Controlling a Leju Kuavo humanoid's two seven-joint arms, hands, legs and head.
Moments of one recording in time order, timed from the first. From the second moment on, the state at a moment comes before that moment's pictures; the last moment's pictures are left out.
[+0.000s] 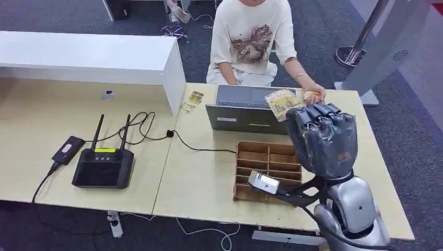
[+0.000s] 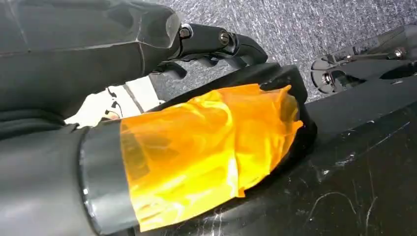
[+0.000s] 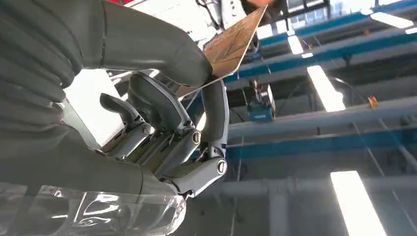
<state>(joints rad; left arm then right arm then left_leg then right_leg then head) -0.10 -0.19 1.21 -0.22 -1.33 -0.08 0.04 -0.25 -0.11 0.38 -1.85 1.47 -0.35 -0.04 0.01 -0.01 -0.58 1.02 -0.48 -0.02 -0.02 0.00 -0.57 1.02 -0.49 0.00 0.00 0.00</state>
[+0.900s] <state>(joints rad) -0.11 -0.18 1.17 -0.22 -1.38 -0.08 0.03 -0.83 -0.09 0.36 -1.11 1.42 0.03 0.08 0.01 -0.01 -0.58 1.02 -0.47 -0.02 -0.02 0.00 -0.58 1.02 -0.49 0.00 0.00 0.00</state>
